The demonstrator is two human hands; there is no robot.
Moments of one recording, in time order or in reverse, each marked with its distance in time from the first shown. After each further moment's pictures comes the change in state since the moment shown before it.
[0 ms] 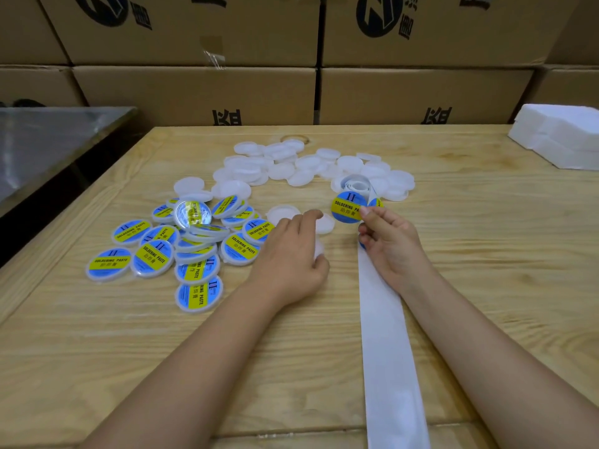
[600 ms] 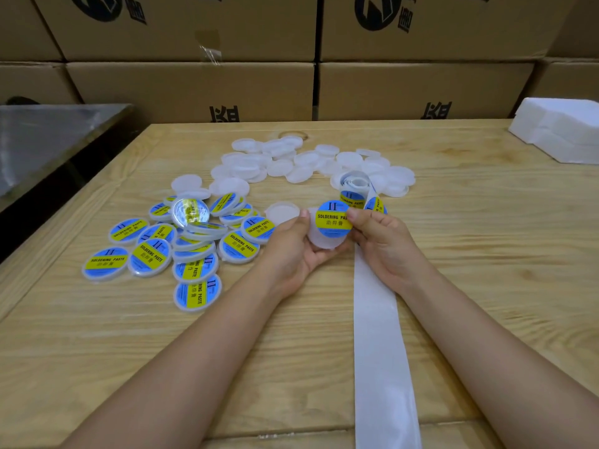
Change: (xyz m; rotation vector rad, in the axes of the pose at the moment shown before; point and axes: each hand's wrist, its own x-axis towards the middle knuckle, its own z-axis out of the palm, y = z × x) left_hand 0.015 0.022 -0.011 -1.815 -0.062 -0.730; right_hand -0.005 0.003 0.003 -0.006 -0.253 0.025
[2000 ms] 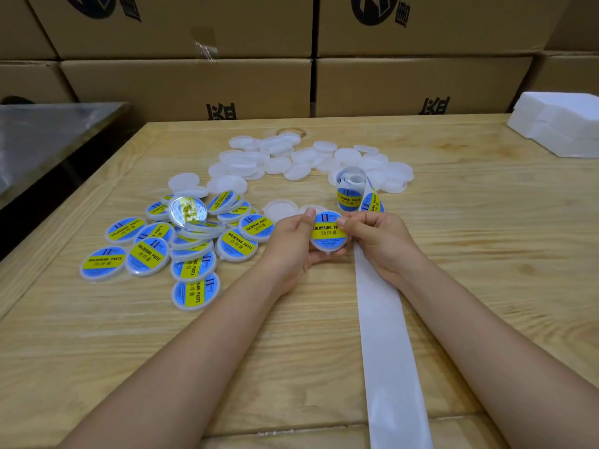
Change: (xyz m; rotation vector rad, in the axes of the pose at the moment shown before) left_hand 0.007 -0.007 -0.004 0.271 0.021 0.085; right_hand 0.004 0.003 0.000 -0.205 0.096 0.033
